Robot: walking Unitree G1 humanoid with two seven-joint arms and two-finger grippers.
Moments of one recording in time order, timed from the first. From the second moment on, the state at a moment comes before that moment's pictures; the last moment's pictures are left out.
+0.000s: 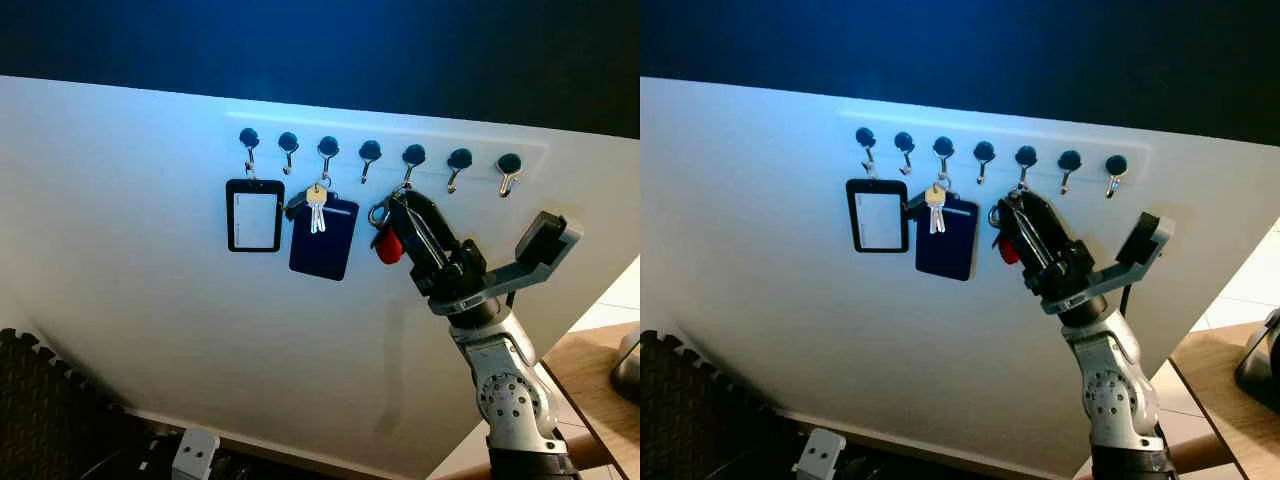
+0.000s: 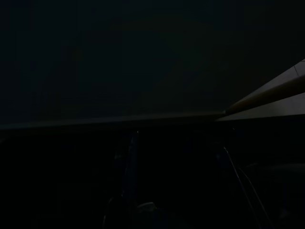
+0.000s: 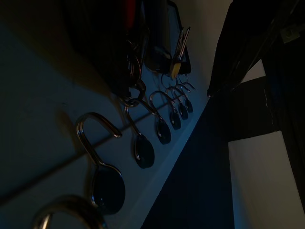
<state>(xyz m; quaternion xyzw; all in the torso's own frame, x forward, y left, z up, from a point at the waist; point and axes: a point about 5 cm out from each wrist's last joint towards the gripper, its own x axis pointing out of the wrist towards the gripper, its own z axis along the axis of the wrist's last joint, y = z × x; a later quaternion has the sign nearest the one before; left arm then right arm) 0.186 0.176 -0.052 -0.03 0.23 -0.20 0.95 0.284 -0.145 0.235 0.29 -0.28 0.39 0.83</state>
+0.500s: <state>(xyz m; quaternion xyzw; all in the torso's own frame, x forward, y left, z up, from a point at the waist) 0.186 0.176 -0.052 -0.03 0.23 -0.20 0.95 0.283 -0.134 0.234 0.30 -0.28 0.41 0.81</state>
